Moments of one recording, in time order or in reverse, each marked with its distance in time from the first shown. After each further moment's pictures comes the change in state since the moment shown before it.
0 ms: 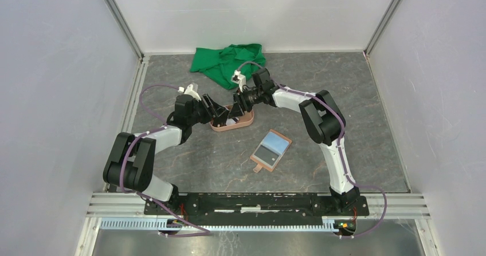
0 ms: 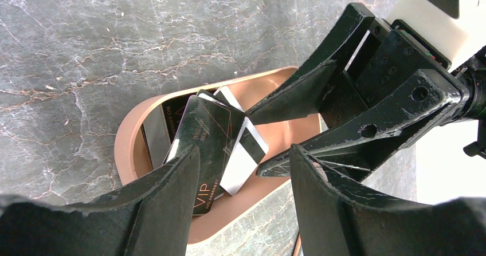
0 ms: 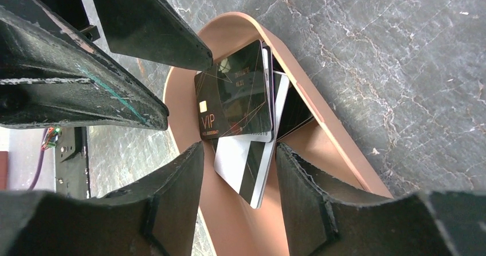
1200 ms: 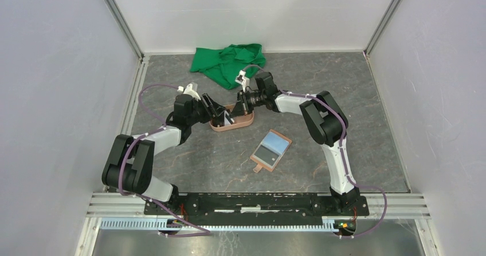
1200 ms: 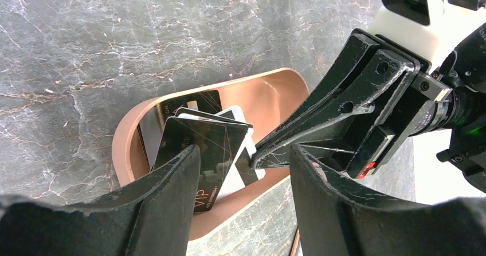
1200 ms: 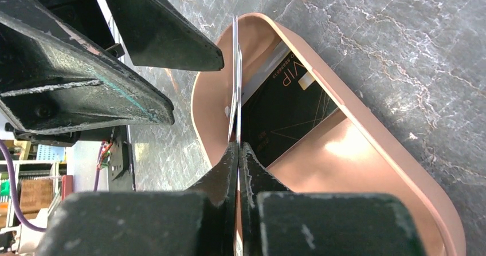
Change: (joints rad) left arm 0.000 -0.017 0.000 -0.008 0.000 0.004; right arm -0.001 -0.027 -0.132 0.232 -0.044 0.283
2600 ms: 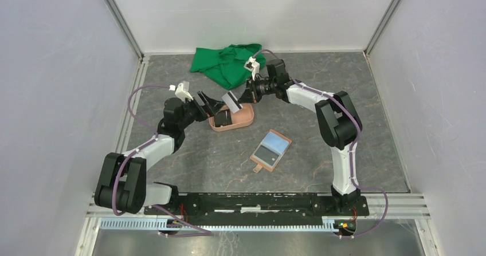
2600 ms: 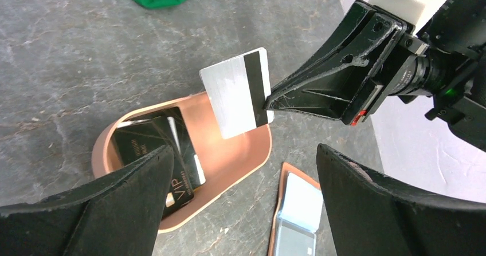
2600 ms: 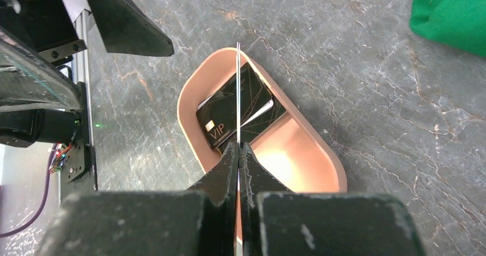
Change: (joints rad) left arm 0.045 -0.179 -0.082 0.090 0.066 -0.003; right arm -0.079 -0.127 0.027 -0.132 0.077 -0.214
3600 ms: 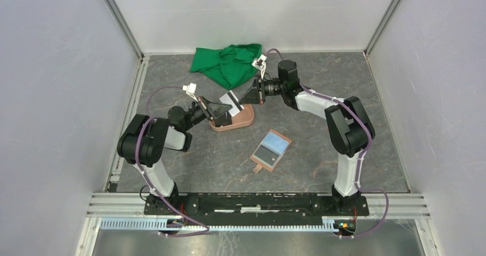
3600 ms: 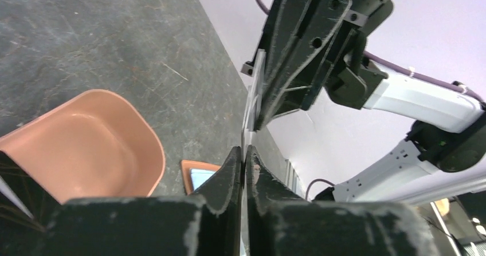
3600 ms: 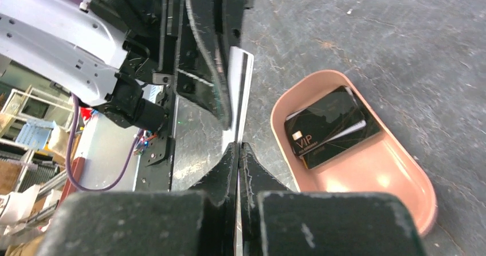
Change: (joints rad) left arm 0.001 0.458 -0.059 0.956 0.393 -0.397; right arm -0.025 -0.159 -0.216 0.378 -0.272 0.272
